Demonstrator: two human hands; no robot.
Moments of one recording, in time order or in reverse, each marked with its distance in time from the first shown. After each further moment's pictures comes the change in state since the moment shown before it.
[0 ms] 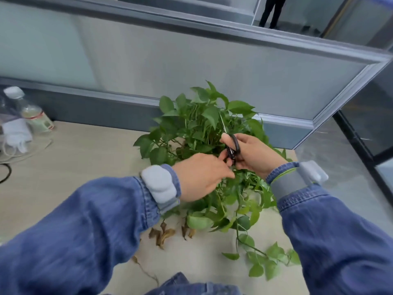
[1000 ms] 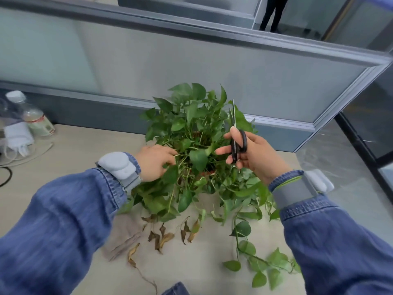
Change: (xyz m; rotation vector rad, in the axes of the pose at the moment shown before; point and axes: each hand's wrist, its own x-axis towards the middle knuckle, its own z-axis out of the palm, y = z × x) left_hand -0.037 -0.096 0.009 -0.007 -0.210 -0.433; right_hand -0.013 -0.007 -0.002 0.118 0.106 -0.121
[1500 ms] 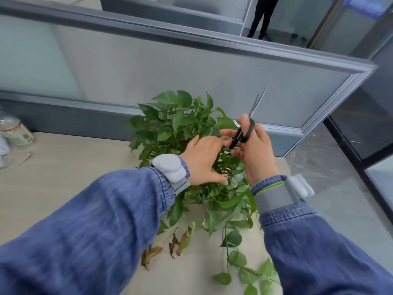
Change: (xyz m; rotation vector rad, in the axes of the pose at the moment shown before) left_hand 0.067 0.109 -0.031 -0.214 0.299 0.243; right_hand 0.020 -0.010 -0.005 0.270 0.344 -0.199
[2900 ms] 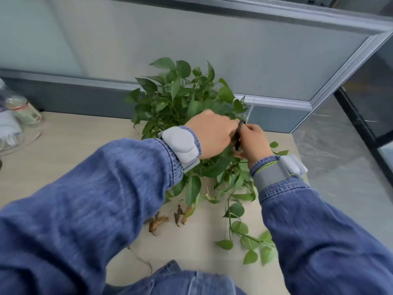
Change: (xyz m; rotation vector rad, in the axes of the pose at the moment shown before) left_hand -0.005 0.036 -0.014 0.305 0.028 0.109; right_hand 0.000 0.049 -0.026 -0.350 0.075 0.287
